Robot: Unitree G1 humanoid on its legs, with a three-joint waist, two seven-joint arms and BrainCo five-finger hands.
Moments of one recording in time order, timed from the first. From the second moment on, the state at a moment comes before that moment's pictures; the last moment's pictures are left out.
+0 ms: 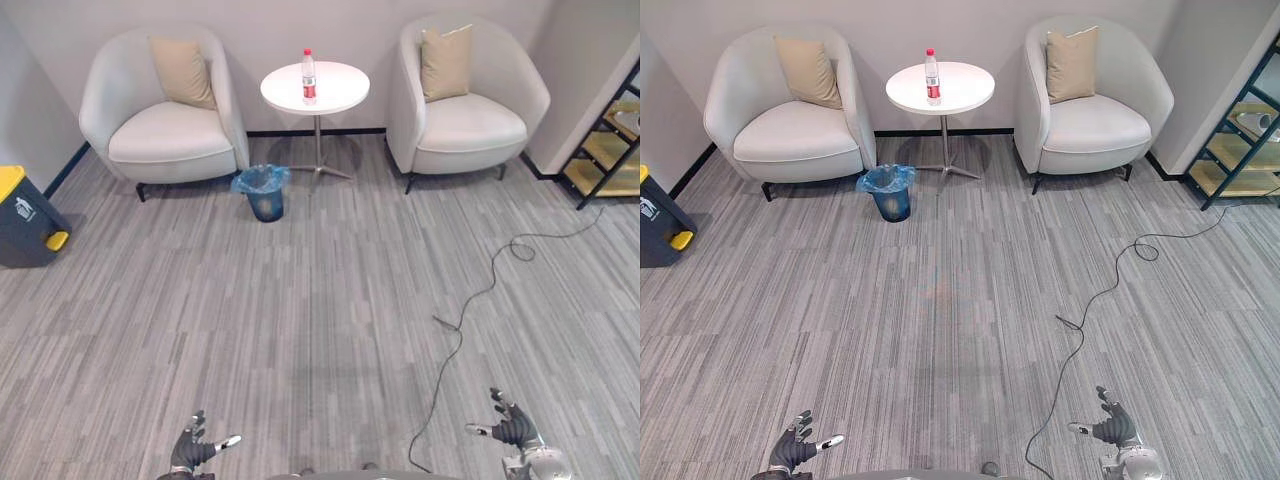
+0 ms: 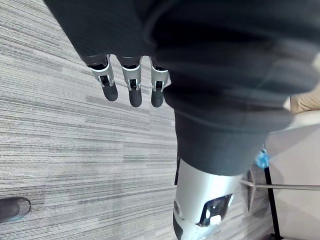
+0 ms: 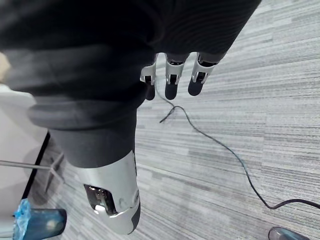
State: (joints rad) left arm 0.36 0.14 0.23 0.59 0.04 -0.10 -0.04; right arm 0.25 -0.32 -0.18 0.64 -0.13 -0.10 0.09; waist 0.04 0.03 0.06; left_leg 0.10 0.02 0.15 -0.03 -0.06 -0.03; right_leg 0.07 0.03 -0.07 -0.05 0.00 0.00
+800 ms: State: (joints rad) left arm 0.36 0.13 0.23 0.55 0.00 -0.09 -0.04; right arm 0.22 -0.28 -0.16 0.64 -0.12 -0.09 0.08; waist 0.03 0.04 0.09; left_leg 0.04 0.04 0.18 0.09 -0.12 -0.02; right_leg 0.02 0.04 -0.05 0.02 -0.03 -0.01
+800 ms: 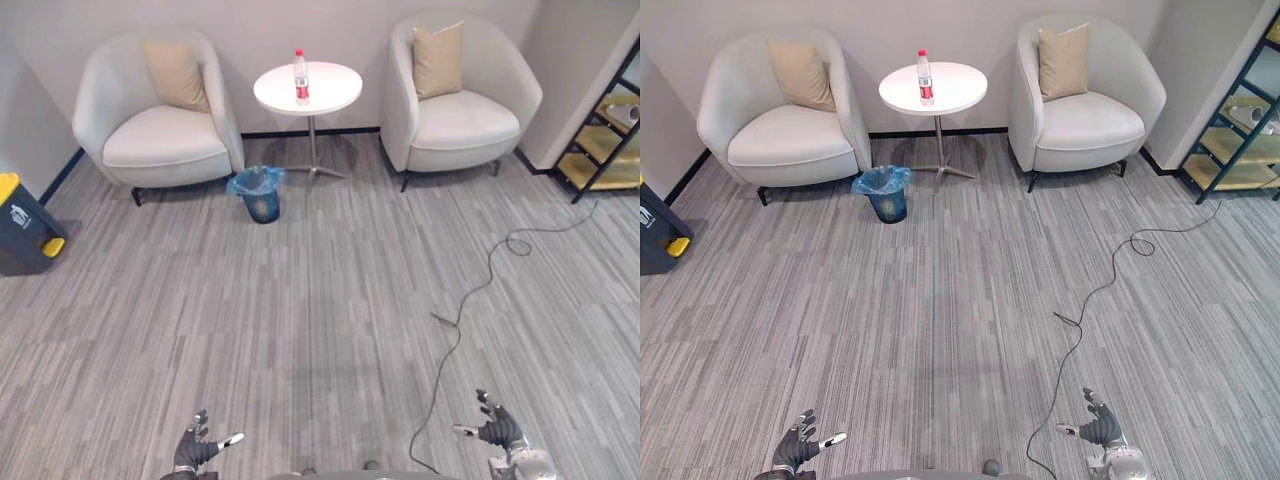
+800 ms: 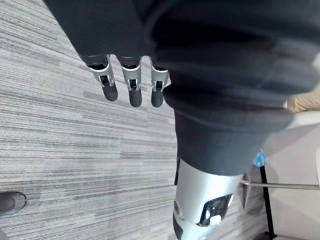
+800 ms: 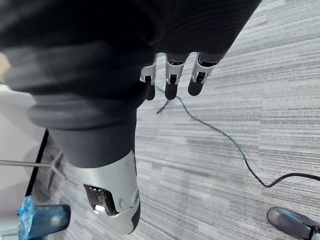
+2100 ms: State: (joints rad) left arm 0.30 0.10 0.23 0.47 -0.11 -0.08 0.02; right arm 0.07 -0.26 -0.07 0.67 -0.04 -0.06 0.03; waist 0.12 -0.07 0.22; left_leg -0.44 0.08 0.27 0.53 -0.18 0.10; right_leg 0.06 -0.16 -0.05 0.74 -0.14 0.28
